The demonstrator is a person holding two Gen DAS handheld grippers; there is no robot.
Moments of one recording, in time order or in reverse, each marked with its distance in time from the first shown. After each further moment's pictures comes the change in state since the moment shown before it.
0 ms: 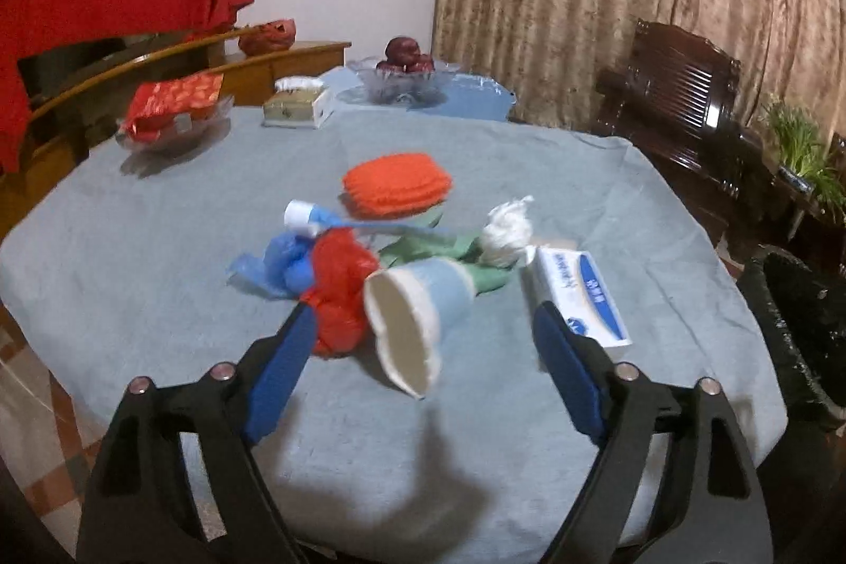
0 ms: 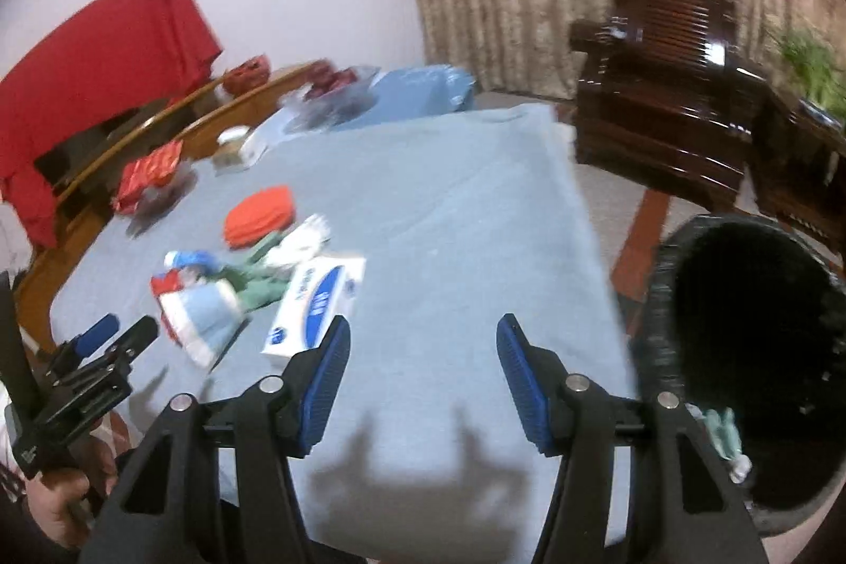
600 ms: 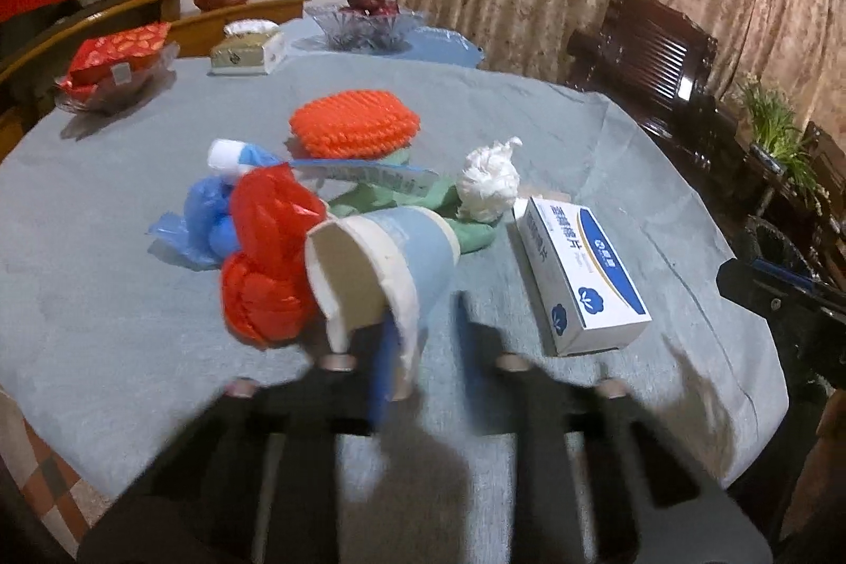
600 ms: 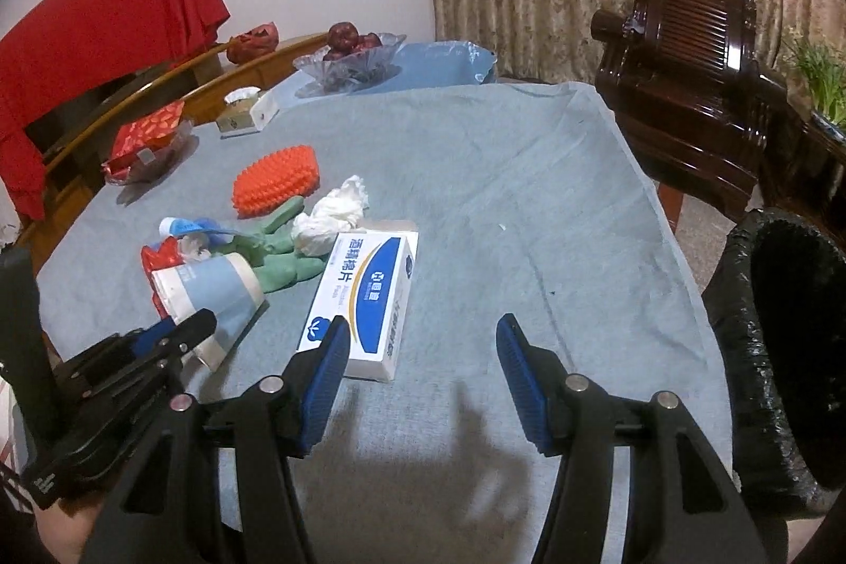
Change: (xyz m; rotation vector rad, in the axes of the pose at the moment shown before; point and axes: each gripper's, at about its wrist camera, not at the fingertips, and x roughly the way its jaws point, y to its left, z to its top) left arm 0.059 -0.001 -0.020 0.007 0.116 -0.132; right arm 0.050 0.053 -0.014 -0.034 0.049 -0.025
